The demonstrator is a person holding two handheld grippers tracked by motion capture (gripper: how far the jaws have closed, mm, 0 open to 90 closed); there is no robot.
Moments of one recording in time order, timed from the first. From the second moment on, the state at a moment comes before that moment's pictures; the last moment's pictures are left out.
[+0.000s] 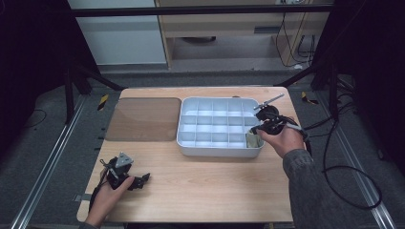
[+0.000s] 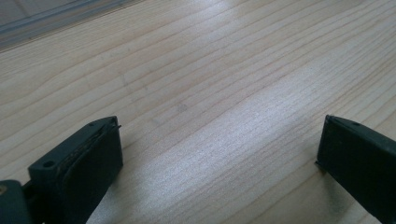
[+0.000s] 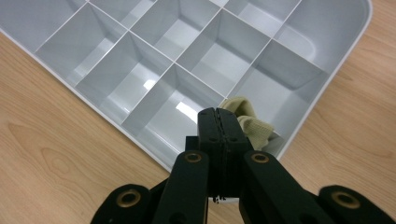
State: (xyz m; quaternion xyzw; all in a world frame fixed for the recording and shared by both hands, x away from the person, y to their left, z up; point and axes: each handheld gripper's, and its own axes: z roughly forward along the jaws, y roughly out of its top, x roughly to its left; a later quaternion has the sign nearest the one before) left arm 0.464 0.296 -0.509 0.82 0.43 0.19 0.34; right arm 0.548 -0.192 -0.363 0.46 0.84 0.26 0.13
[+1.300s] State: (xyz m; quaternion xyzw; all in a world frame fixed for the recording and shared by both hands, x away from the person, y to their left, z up) left arm 0.464 0.296 -0.509 0.82 0.43 0.19 0.34; right arm 0.579 -0.193 -0.403 0.49 0.84 0.20 0.14
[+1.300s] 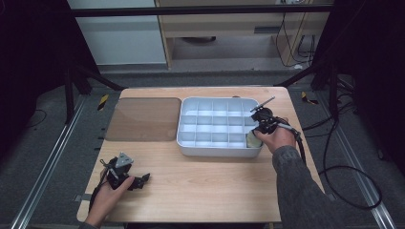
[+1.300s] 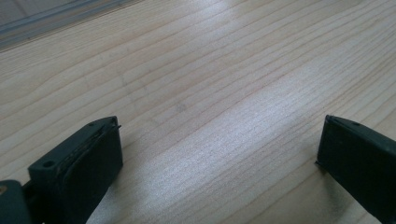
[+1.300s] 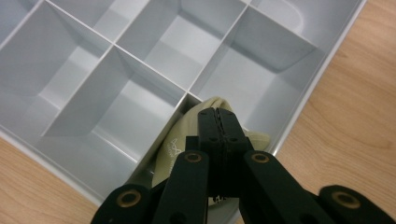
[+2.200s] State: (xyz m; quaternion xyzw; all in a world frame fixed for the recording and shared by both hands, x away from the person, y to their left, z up) left arm 0.464 0.296 -0.509 0.82 0.43 0.19 0.34; right arm 0.584 -0.195 -0.428 0.51 0.84 0.17 0.11
